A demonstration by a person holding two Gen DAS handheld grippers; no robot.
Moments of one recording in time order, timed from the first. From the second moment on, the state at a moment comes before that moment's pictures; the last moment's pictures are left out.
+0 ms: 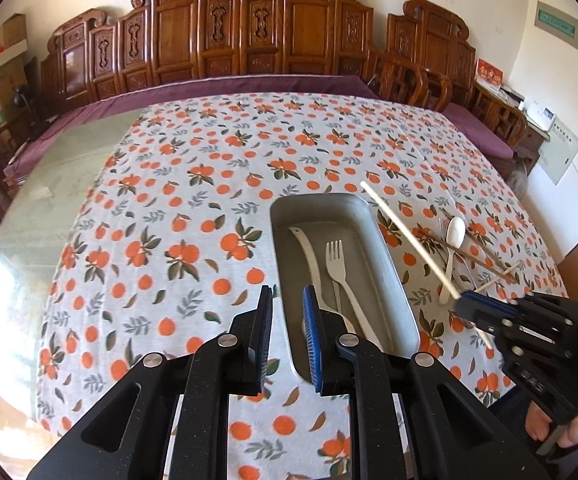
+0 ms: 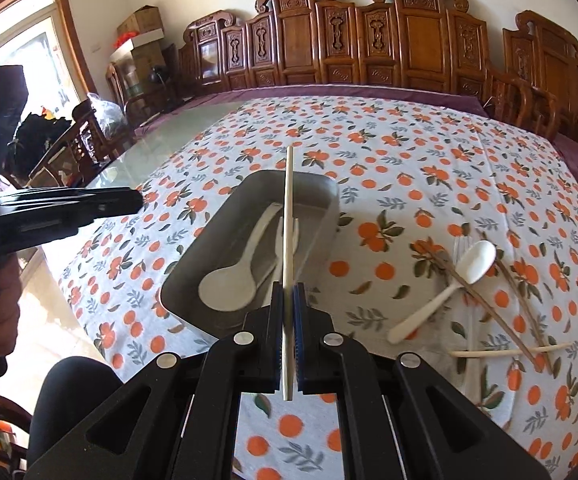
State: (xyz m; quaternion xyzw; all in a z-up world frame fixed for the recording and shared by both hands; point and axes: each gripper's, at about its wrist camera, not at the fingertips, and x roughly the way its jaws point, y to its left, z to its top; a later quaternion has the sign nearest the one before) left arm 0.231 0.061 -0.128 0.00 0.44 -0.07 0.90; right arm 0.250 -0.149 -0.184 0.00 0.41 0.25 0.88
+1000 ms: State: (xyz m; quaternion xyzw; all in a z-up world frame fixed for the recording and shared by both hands) left arm 0.203 0.109 -0.137 -0.03 0.42 -0.05 0.90; right arm 0.295 -0.077 -0.229 -0.02 0.48 0.21 0.85
